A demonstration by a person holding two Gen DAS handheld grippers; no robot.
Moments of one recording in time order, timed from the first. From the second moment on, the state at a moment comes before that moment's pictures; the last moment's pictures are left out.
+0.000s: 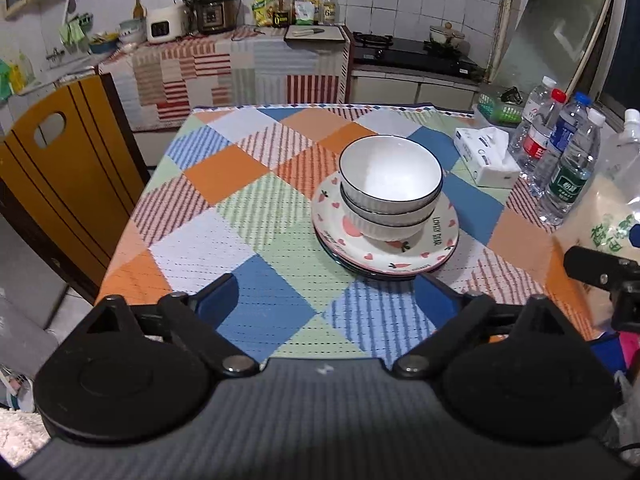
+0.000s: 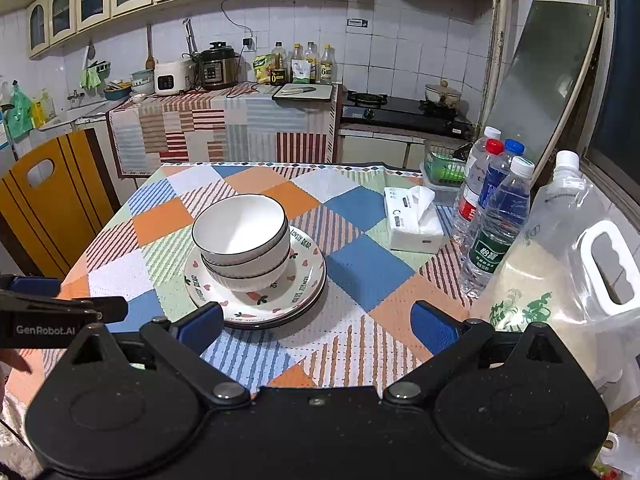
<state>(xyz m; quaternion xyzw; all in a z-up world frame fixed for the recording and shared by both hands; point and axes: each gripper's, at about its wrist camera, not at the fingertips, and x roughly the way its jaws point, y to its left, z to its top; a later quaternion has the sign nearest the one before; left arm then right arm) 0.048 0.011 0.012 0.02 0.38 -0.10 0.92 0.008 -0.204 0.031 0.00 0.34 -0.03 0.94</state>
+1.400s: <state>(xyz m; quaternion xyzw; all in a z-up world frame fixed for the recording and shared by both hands) 0.034 0.014 -0.001 0.05 0.34 -0.05 0.94 -0.004 -0.196 0.010 -0.01 0.32 -0.05 0.95</state>
